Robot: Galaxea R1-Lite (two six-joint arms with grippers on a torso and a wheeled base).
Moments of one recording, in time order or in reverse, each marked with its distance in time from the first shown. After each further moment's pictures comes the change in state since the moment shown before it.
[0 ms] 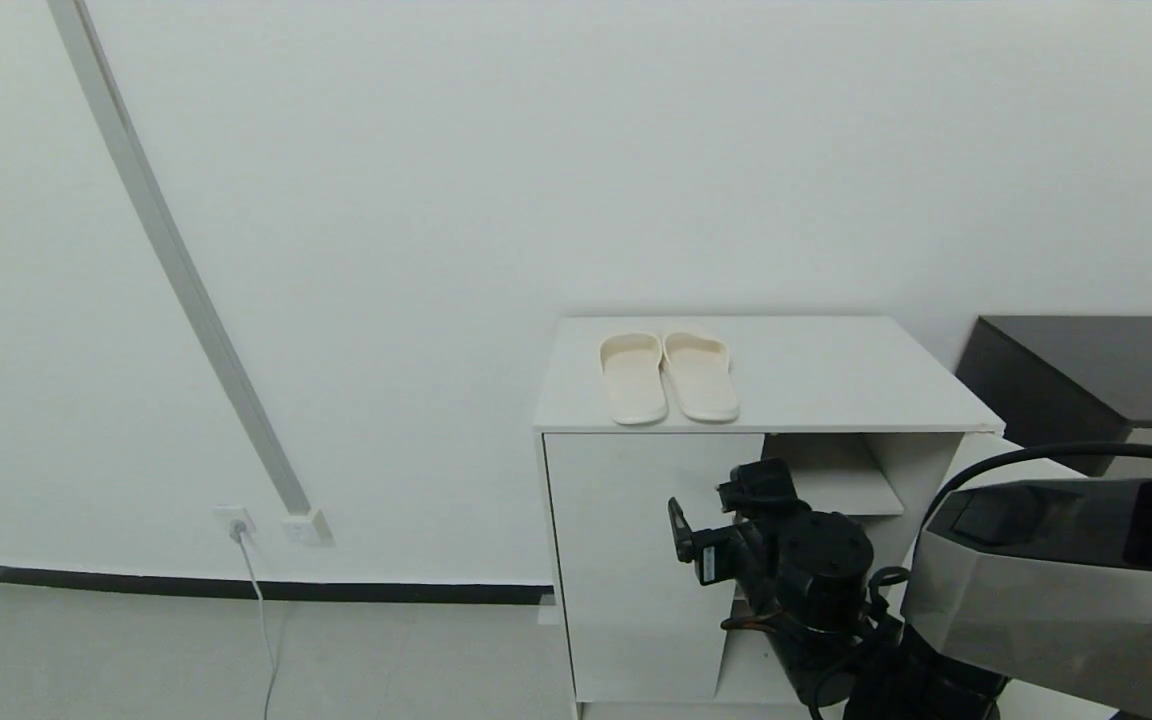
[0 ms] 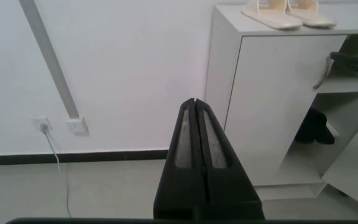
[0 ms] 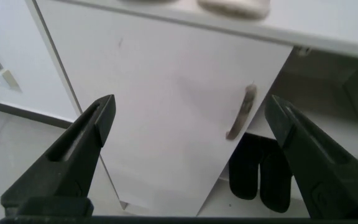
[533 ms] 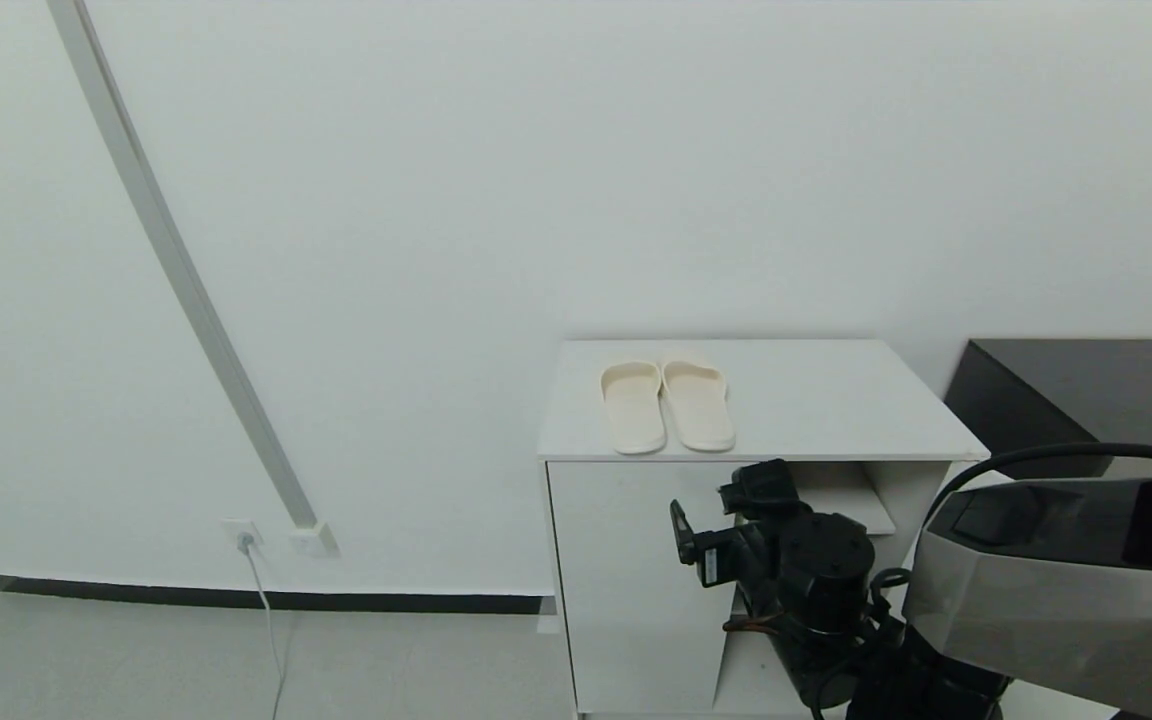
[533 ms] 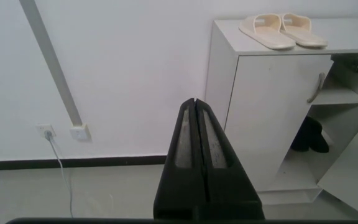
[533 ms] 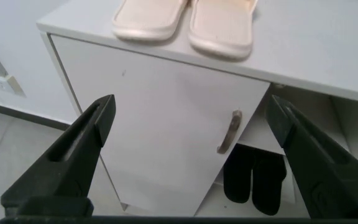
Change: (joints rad) left arm 0.000 0.000 0.000 0.000 0.000 0.001; right arm -0.005 0.000 0.008 0.000 0.000 0.000
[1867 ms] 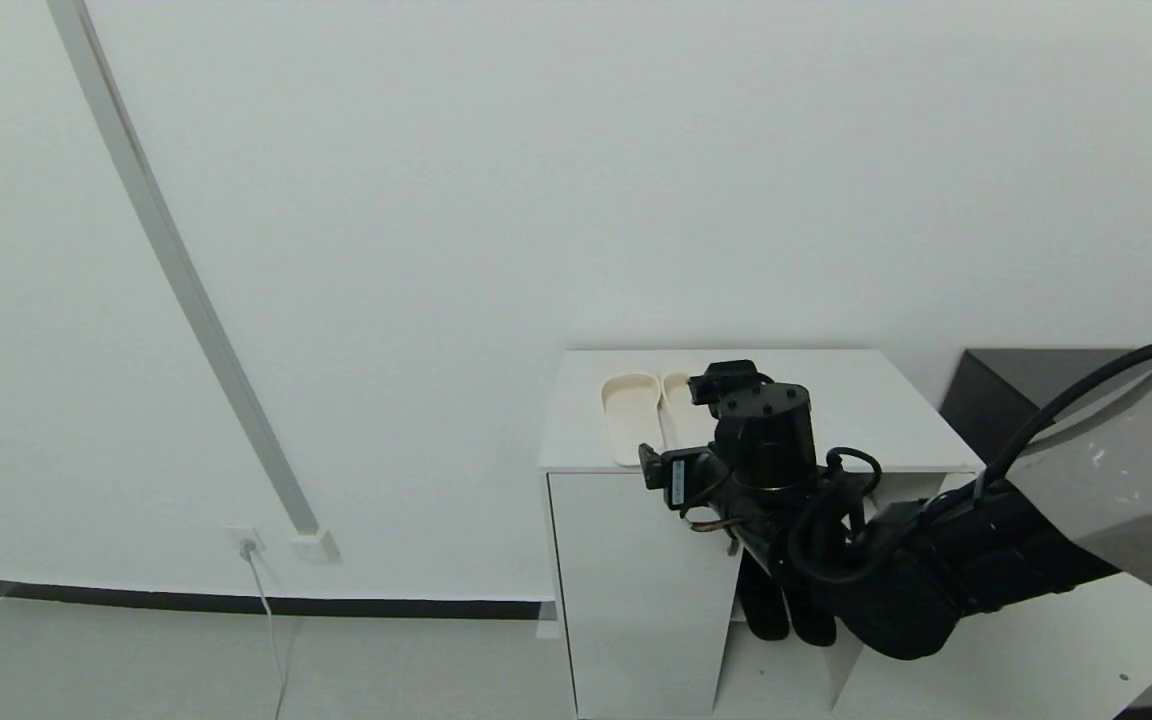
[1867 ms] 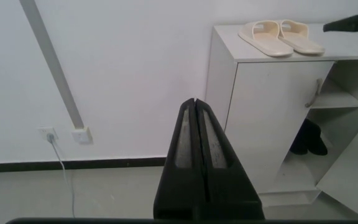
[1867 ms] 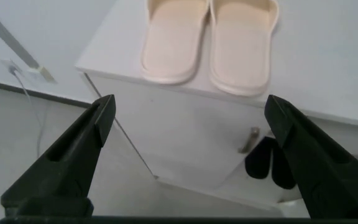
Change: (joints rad) left arm 0.000 0.000 0.000 0.002 -0.002 0.003; right arm 0.001 -0.203 -0.404 0.816 0.056 0.218
